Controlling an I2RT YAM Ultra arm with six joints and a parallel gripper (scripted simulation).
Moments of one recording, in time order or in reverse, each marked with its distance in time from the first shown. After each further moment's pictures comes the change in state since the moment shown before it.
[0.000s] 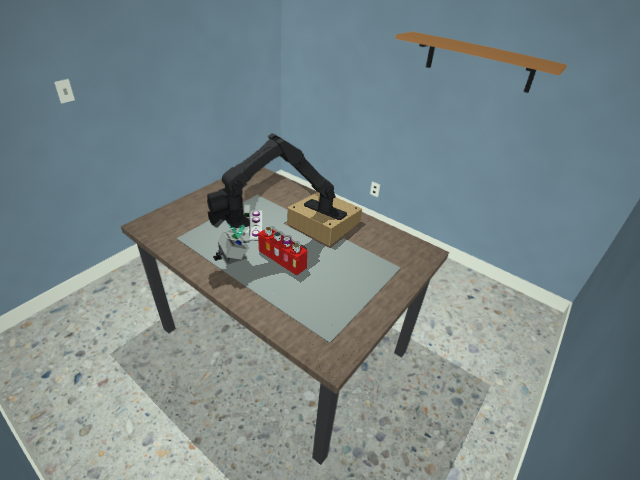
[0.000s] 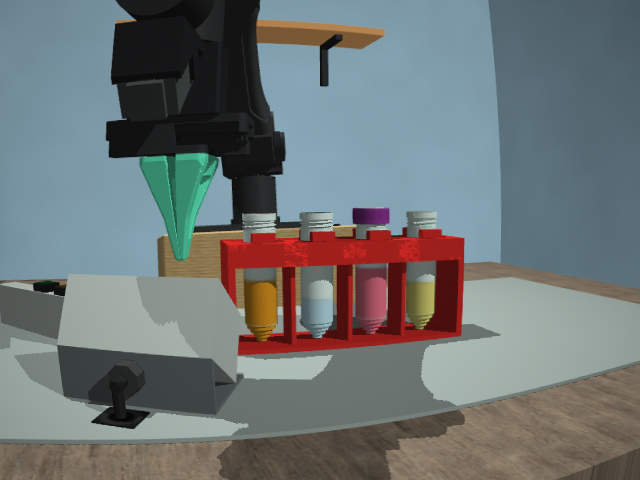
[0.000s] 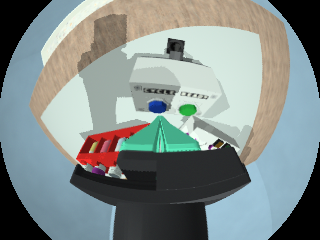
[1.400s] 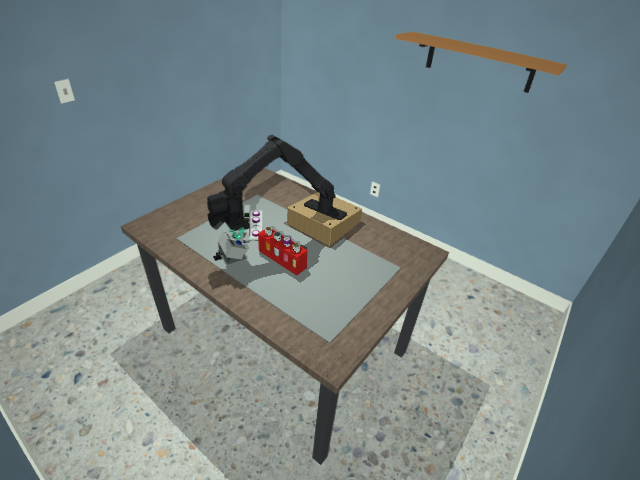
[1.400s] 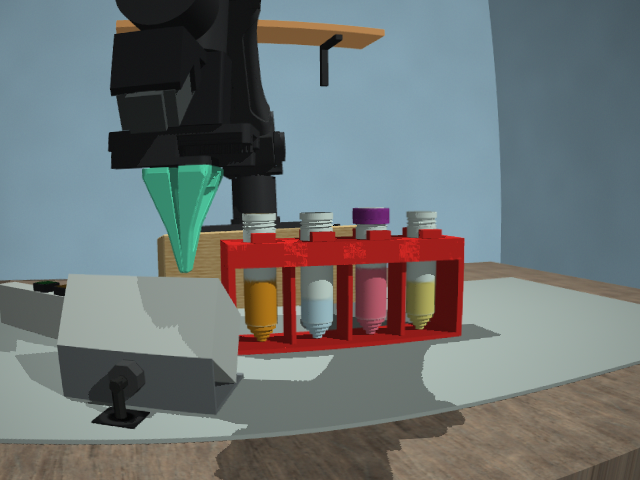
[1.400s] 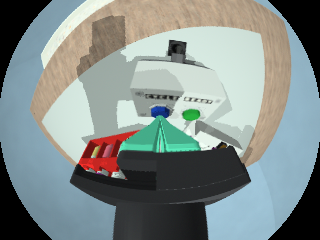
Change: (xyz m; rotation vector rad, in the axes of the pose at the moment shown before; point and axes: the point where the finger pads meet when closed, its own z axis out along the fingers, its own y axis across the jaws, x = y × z) arm -0.004 0.004 0.008 -0.003 -0.009 0.025
